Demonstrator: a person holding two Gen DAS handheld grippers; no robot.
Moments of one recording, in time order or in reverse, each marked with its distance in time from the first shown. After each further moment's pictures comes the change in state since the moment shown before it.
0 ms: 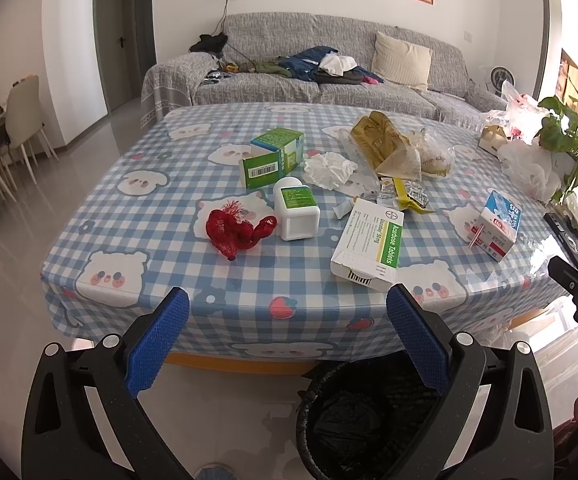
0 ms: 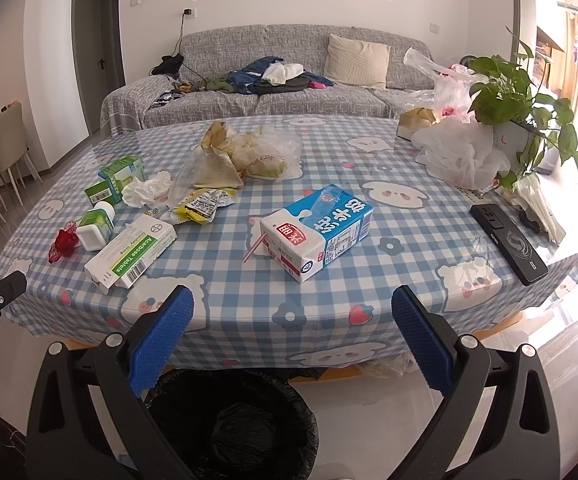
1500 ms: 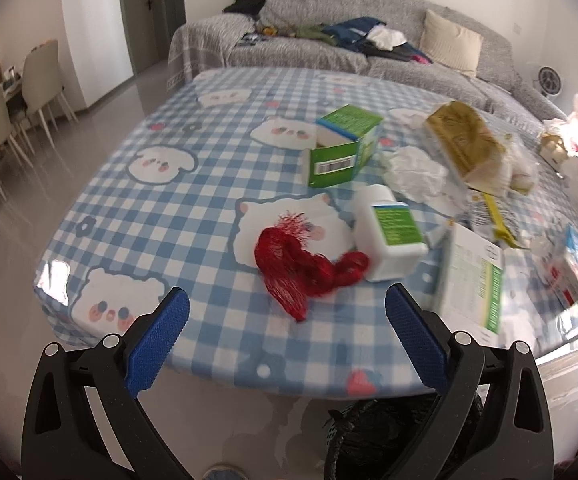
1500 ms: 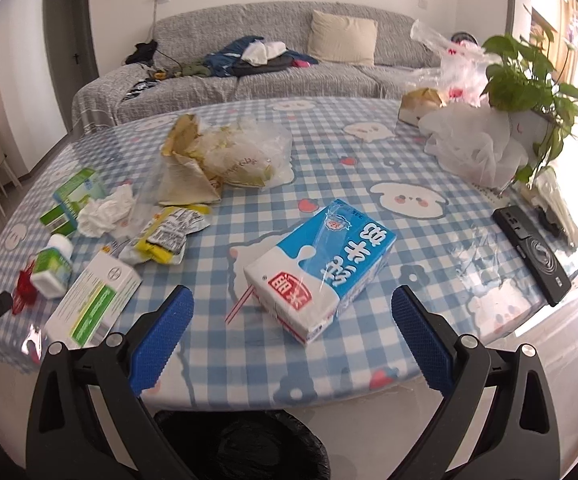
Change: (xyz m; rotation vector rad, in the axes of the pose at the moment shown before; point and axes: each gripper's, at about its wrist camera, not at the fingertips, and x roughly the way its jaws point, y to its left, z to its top) left arm 0.094 0.053 0.047 -0.093 0.161 0.086; right arm 0.083 0.004 0.049 0.069 0.094 -0.050
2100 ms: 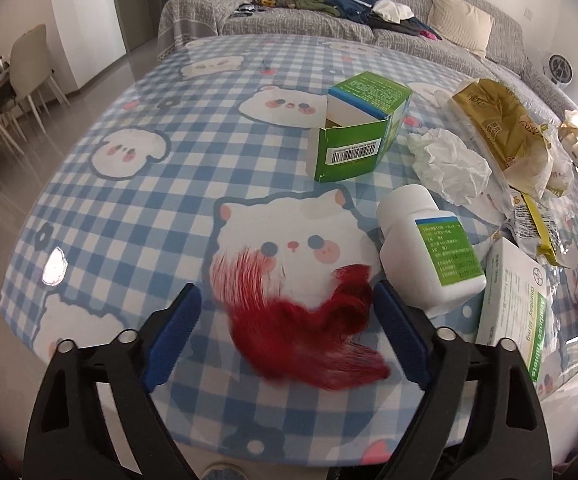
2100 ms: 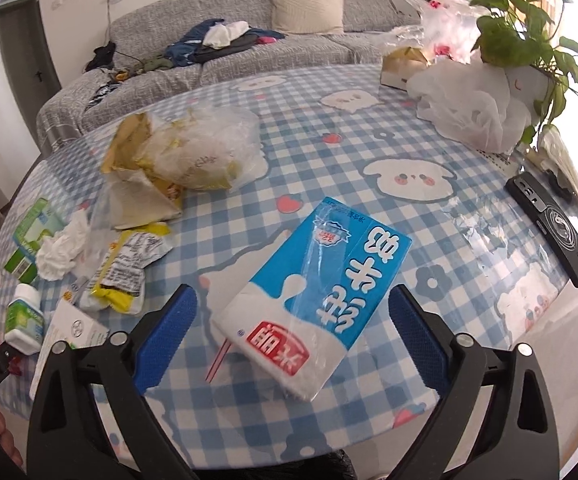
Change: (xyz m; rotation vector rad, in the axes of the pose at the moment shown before) left arm 0.064 -0.001 0.026 0.002 0.103 -0.015; right arm 0.057 -0.011 0.020 0.136 0.092 -0.042
